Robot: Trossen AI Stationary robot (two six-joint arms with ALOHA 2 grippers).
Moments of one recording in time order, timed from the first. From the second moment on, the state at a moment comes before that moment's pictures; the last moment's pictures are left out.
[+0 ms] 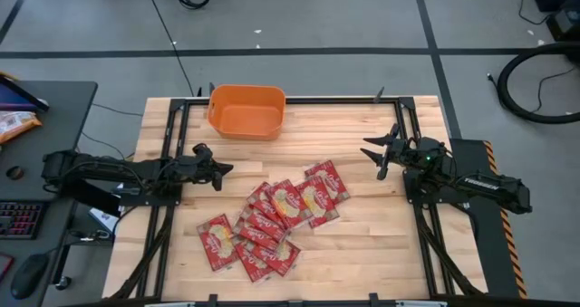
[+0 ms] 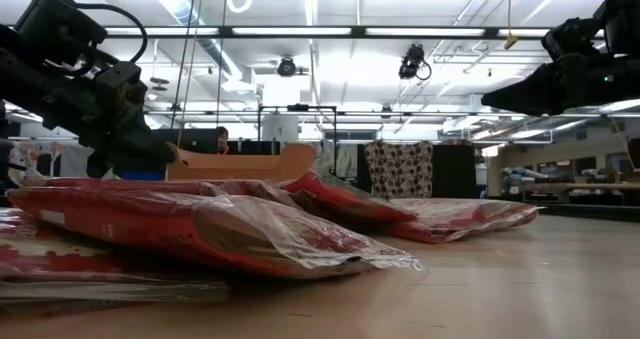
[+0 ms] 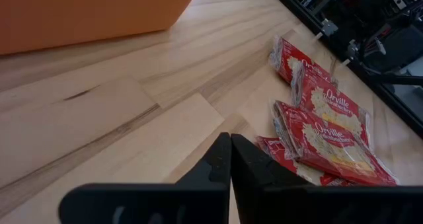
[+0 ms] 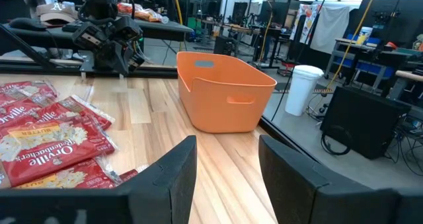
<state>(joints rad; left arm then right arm) 0.05 0.57 0.01 0.13 -0.30 -0.75 -0.38 0.05 0.01 0.02 0.00 -0.16</state>
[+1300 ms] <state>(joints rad) 0.02 0.58 0.24 0.46 0.01 -0.70 -0.38 0.05 0.01 0.02 0.00 -0.16</state>
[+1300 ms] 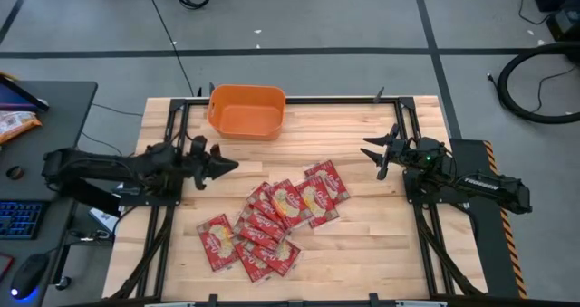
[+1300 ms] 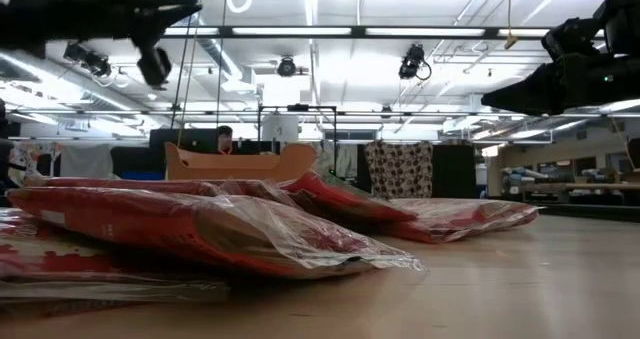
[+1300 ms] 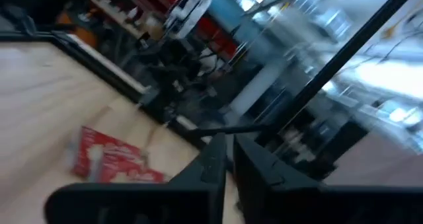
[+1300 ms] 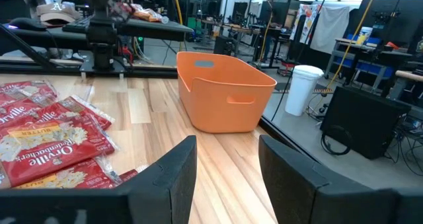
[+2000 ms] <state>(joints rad) -0.21 0.96 0.58 0.01 -0.16 -0.67 -0.38 0.05 0.01 0.28 0.09 0.76</state>
